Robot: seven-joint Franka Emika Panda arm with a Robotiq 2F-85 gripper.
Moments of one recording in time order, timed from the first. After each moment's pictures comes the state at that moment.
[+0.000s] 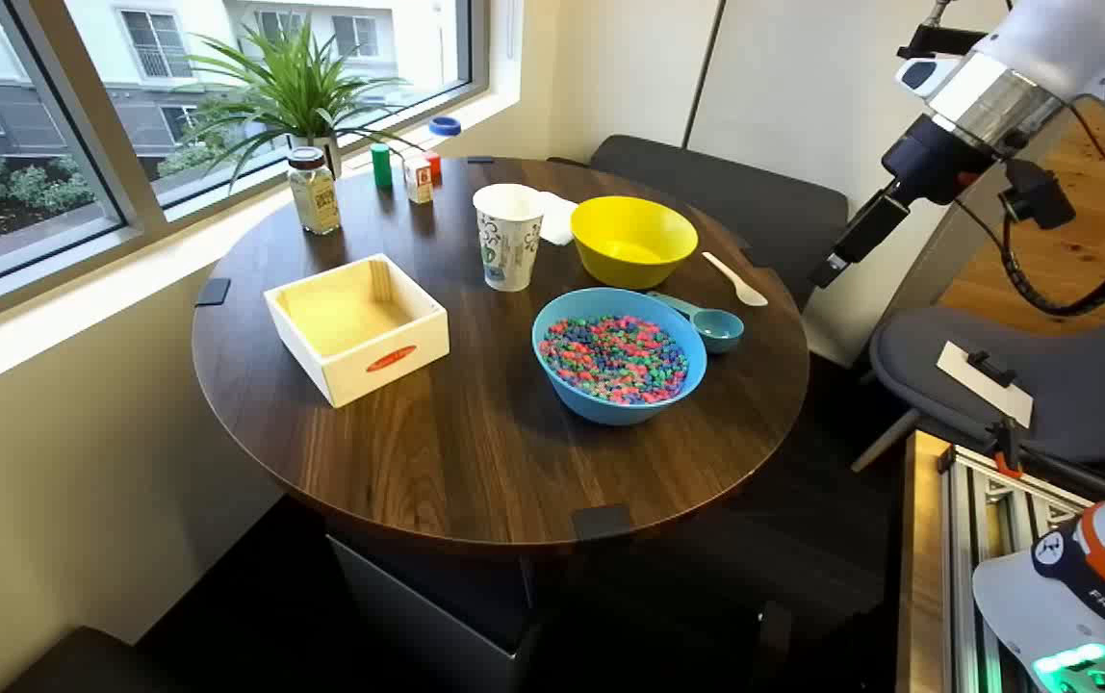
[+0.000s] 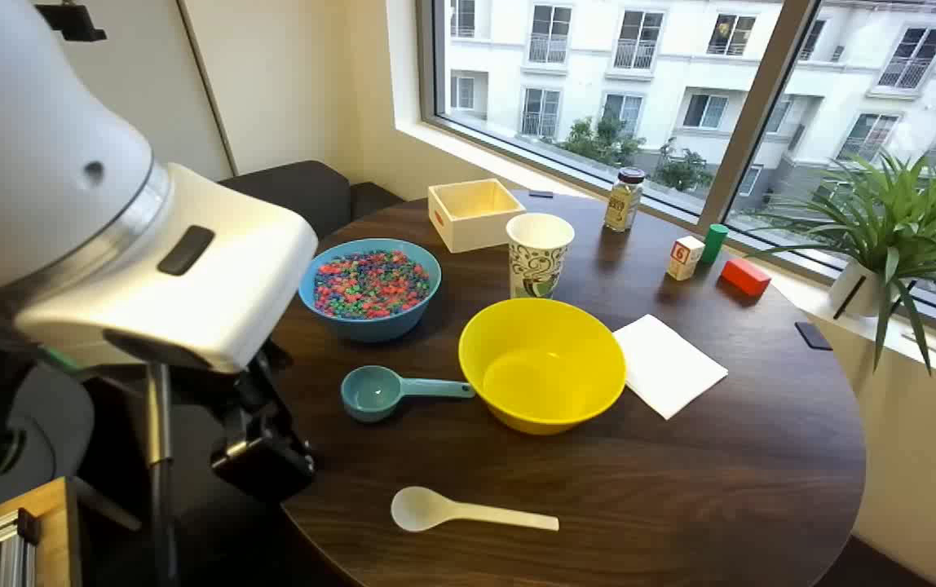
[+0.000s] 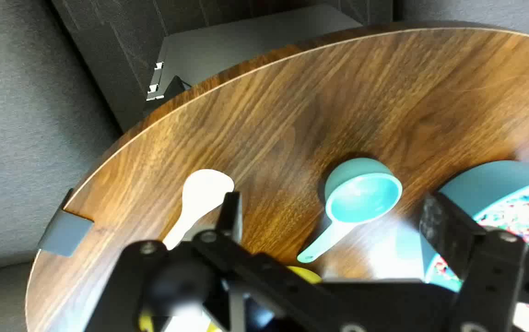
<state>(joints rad) -0.03 -0.75 -0.18 -2.76 0.05 2.29 -0.10</state>
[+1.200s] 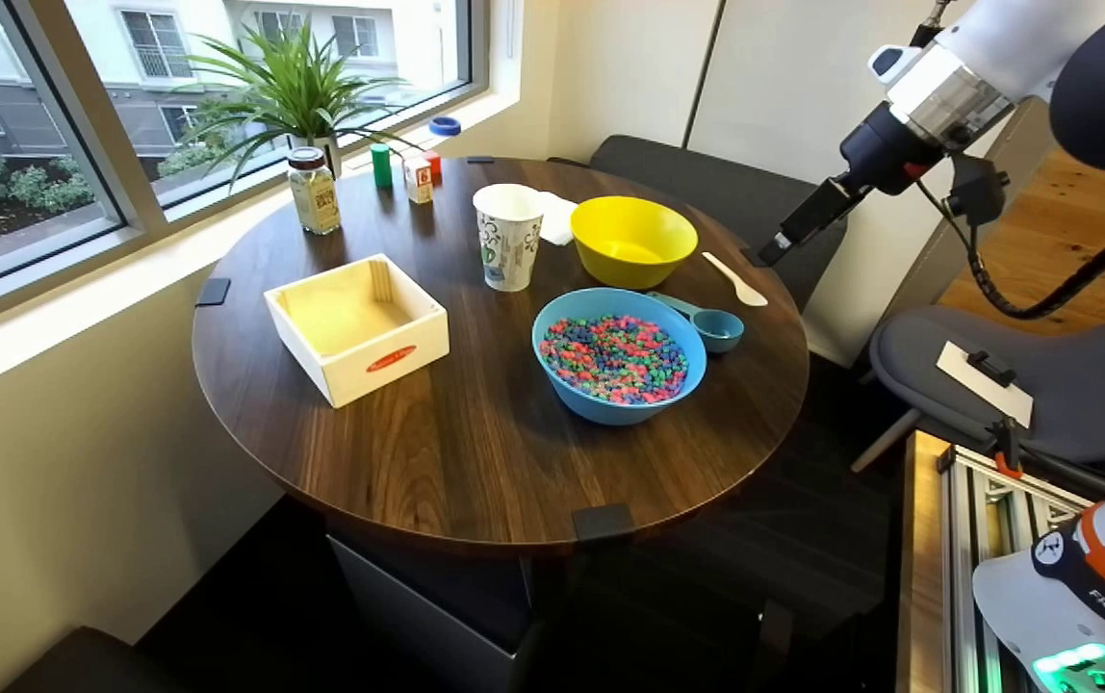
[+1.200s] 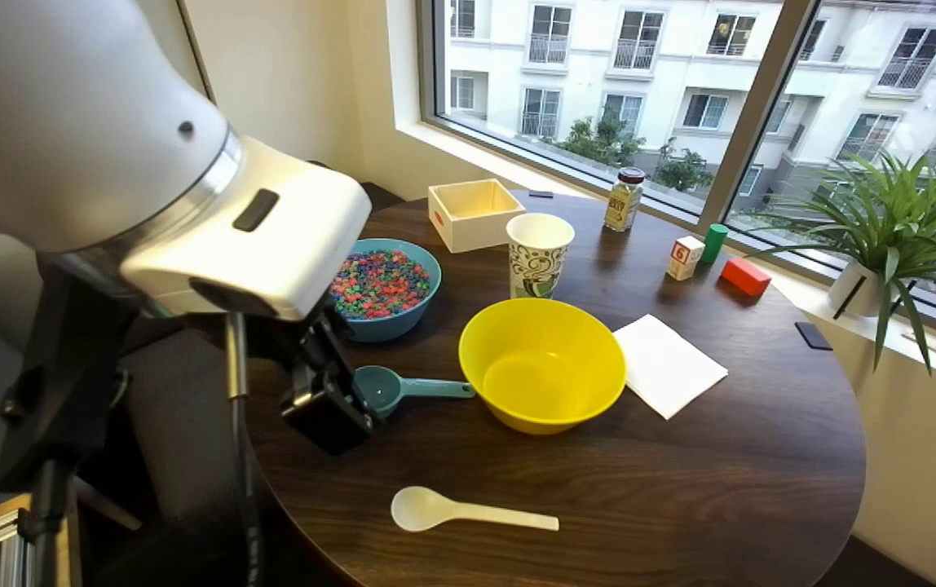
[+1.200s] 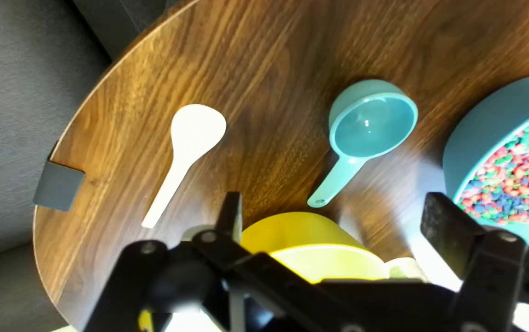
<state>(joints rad) -0.04 -0.63 -0.12 -2.71 0.05 2.47 0.03</state>
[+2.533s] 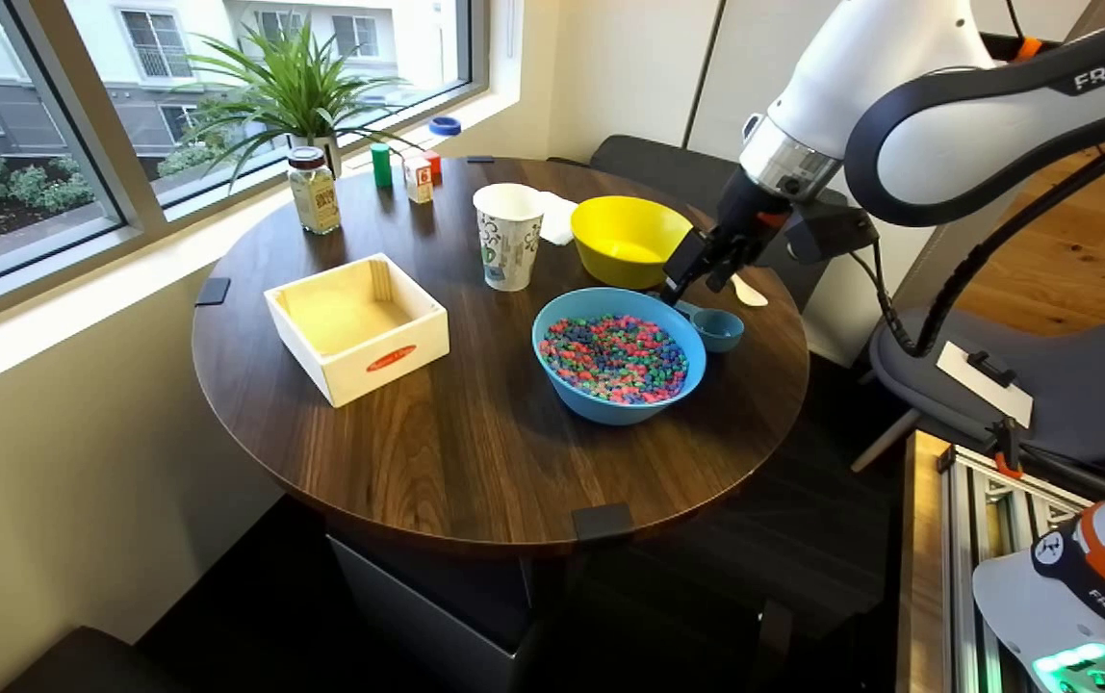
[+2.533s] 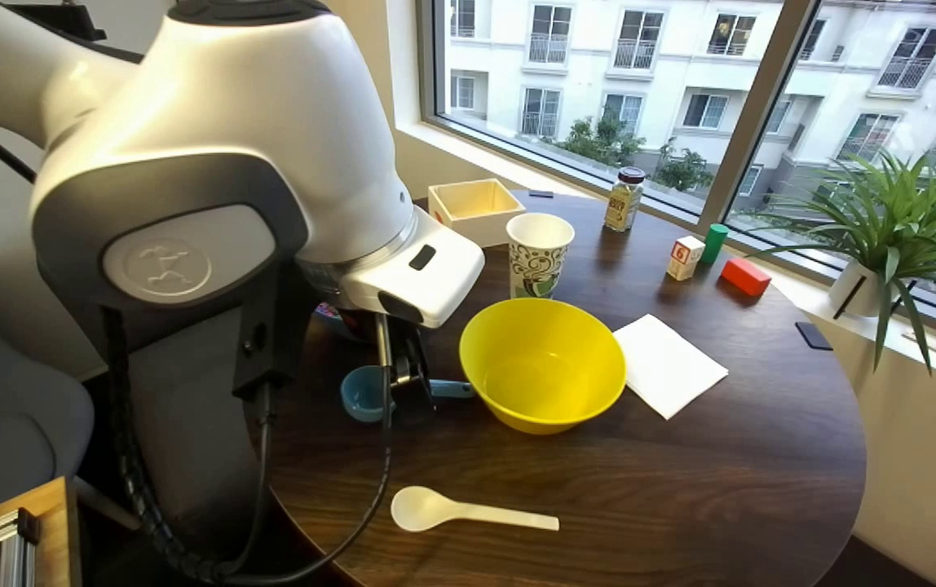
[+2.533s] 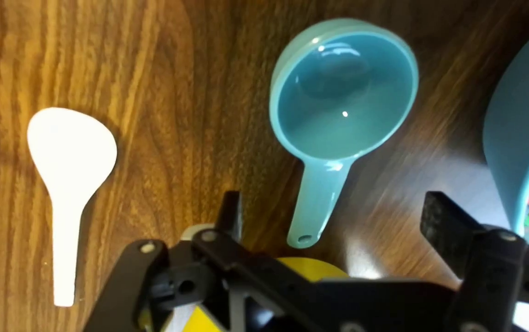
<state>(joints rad) -0.04 -0.21 0.00 -2.51 0.08 2.56 0.27</state>
